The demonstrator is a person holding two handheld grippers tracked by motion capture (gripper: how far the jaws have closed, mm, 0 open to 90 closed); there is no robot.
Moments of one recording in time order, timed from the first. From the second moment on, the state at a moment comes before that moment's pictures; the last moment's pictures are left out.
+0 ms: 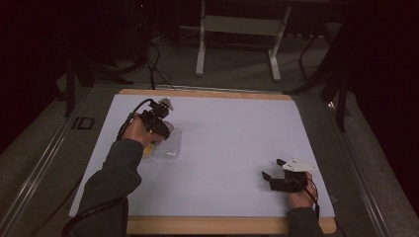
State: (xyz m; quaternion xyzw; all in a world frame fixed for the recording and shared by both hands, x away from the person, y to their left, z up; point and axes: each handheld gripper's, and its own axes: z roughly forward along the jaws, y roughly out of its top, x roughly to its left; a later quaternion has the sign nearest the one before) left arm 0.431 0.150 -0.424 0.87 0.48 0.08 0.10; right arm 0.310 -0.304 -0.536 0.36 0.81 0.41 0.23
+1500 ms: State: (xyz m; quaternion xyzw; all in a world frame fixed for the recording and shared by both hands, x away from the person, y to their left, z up) left arm 0.433 0.184 -0.424 0.84 0.53 0.09 0.10; right arm 0.310 -0.304 -0.536 0.36 0.81 0.41 0.23
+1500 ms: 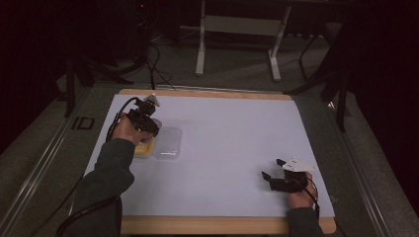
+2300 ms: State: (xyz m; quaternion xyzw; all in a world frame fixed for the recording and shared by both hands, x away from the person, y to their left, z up) left arm 0.431 0.202 -0.428 0.82 0.55 0.09 0.10; right arm 0.310 -0.304 -0.536 0.36 0.81 0.41 0.23
